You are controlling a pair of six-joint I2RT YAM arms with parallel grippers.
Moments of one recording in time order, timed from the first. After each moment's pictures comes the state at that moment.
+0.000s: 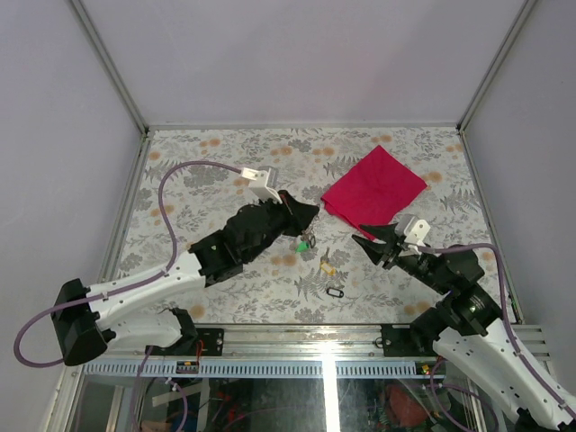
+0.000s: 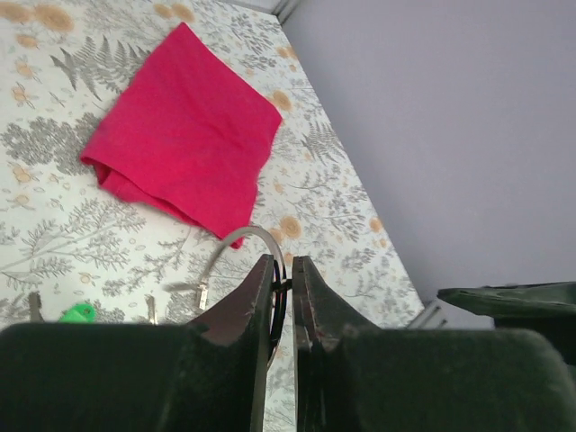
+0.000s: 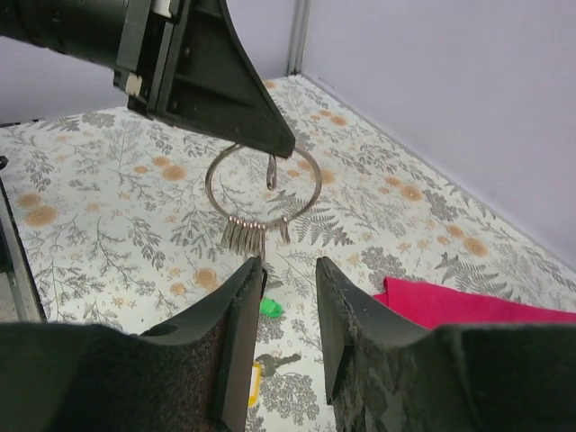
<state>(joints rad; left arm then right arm) -1.03 1.19 0.92 0.13 -0.33 -0.72 0.63 0.41 0.58 -0.13 -0.31 -0.13</state>
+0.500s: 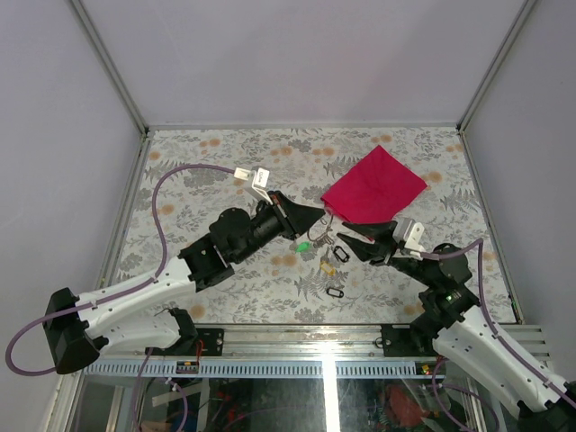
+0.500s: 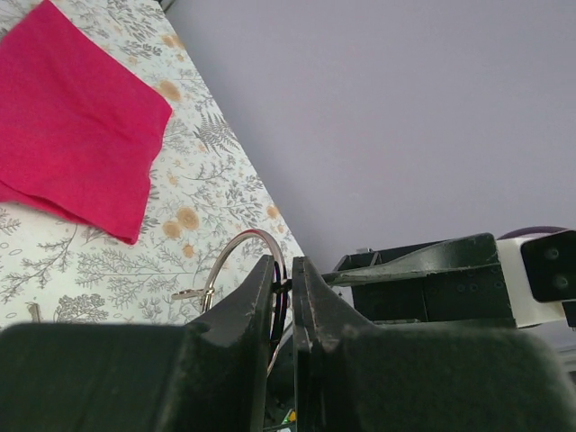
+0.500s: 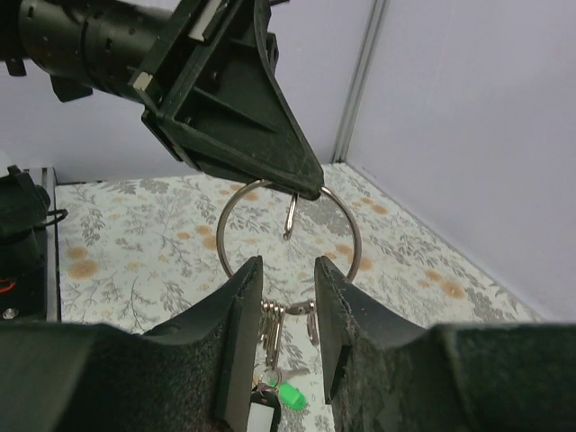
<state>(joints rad) -0.98 1.07 0.83 0.26 -0.14 -0.87 0.63 0.48 0.39 0.39 -0.47 -0.04</state>
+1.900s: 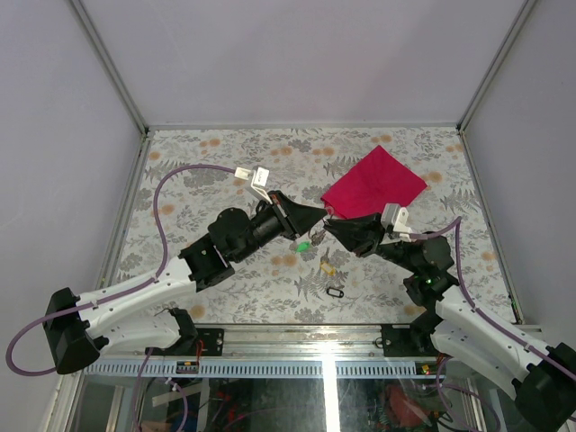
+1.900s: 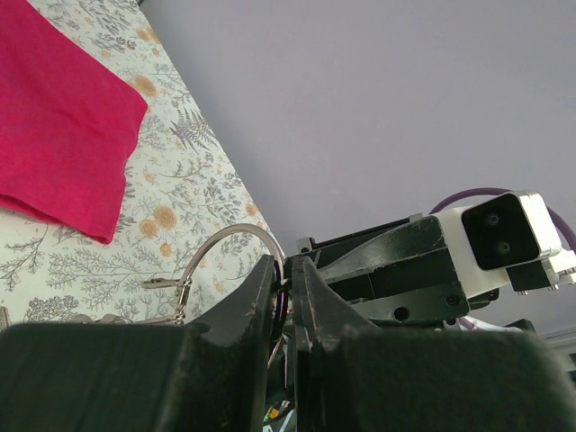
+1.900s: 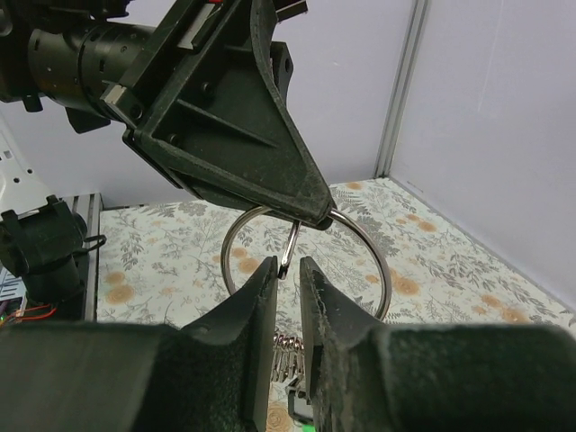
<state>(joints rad) -0.98 1.07 0.82 0.30 -0.09 -0.92 0.63 0.75 0.38 0.74 -0.54 0.10</state>
